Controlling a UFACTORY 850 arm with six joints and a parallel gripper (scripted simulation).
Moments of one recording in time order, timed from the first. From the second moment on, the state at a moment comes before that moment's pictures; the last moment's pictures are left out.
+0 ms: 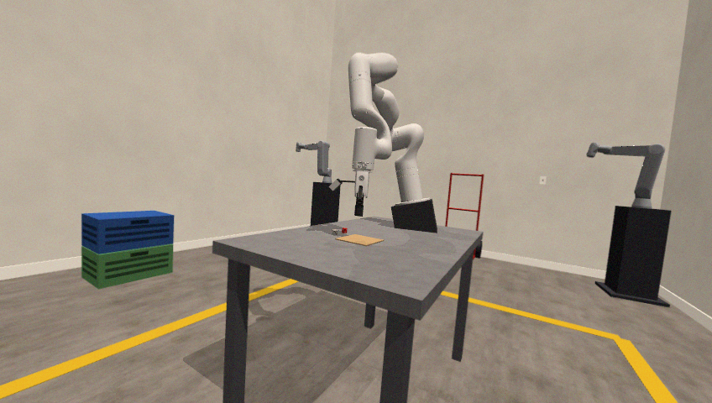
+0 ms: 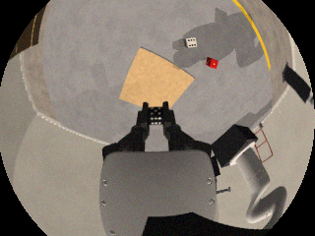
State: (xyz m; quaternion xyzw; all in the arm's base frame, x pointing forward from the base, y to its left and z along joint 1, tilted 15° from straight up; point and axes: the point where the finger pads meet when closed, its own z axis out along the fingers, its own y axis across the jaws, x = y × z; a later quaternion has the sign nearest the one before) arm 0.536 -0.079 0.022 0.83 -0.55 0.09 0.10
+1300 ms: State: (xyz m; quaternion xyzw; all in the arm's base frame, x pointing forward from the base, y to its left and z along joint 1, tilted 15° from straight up) arm 0.531 -0.064 0.019 0.70 -0.44 0.46 0.33
